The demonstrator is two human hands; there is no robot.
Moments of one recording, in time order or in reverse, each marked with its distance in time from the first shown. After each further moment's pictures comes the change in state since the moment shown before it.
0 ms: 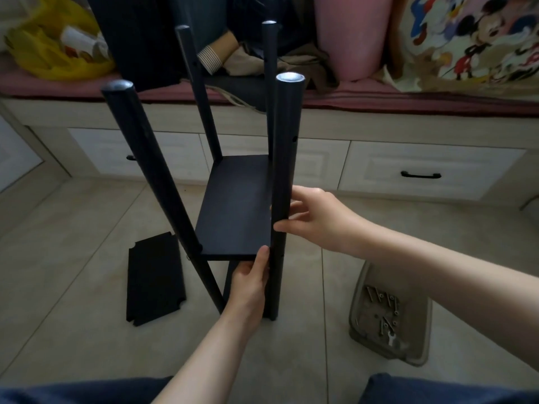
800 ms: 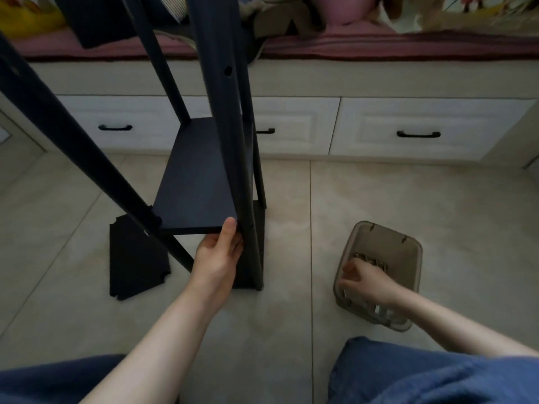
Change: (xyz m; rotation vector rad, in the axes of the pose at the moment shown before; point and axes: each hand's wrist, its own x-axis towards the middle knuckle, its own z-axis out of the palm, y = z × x) left_hand 0.000 -0.002 0.003 -0.165 0.052 0.015; right_hand -0.105 0.241 0.033 -0.207 -0.146 0.683
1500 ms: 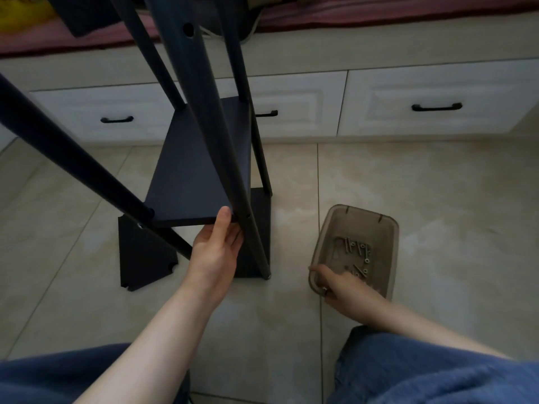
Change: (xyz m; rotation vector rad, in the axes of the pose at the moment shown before) left_hand 0.000 -0.002 0.000 0.013 -0.014 -0.025; right_hand 0.012 -0.002 0.068 -0.258 -0.051 -0.370
